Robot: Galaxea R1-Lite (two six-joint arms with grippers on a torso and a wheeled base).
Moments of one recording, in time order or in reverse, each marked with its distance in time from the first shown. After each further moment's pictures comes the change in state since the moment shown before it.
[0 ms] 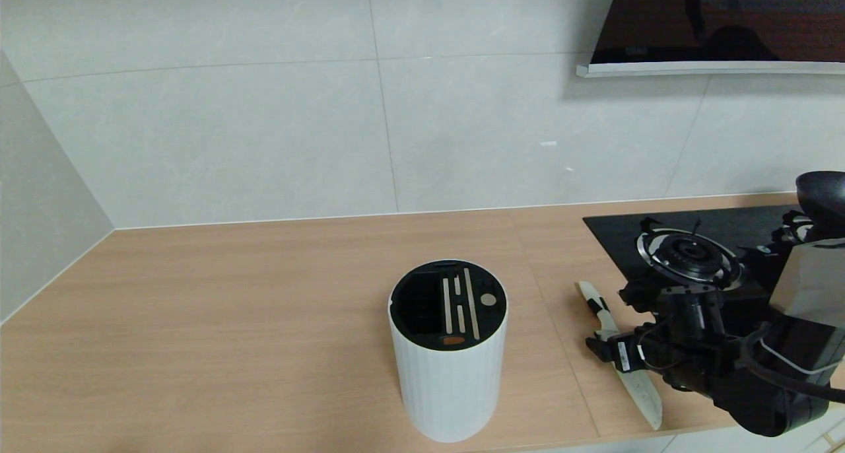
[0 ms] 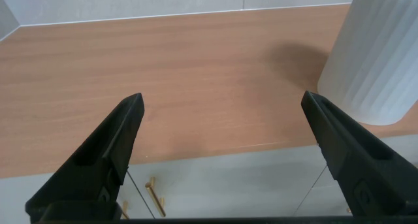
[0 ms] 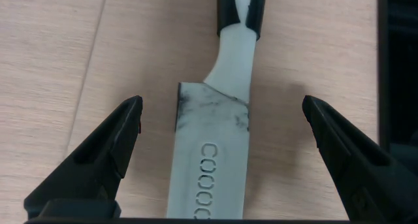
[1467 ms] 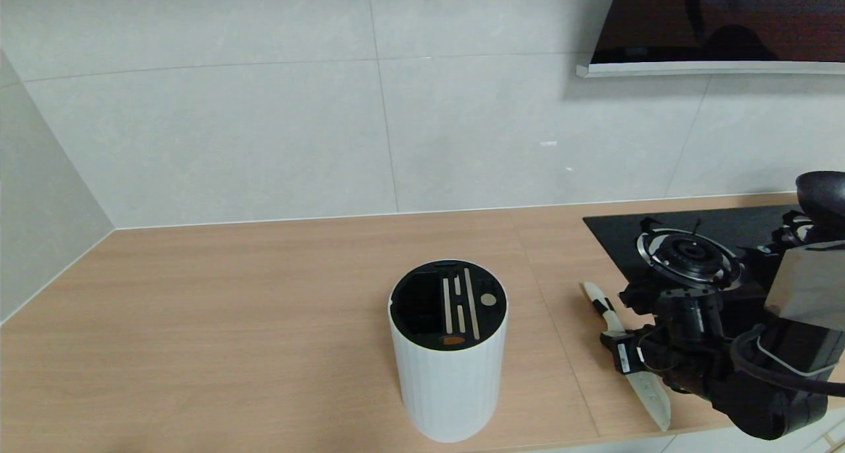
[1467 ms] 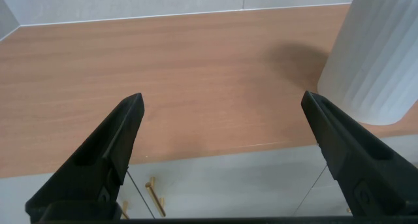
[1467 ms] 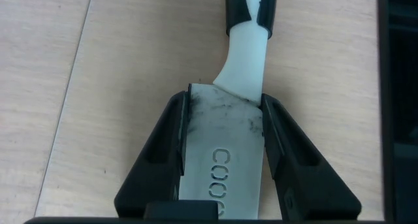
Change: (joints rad) left arm 0.000 0.000 0.000 0.000 0.000 0.000; right arm -0.003 0.010 0.013 -0.028 -0.015 -0.004
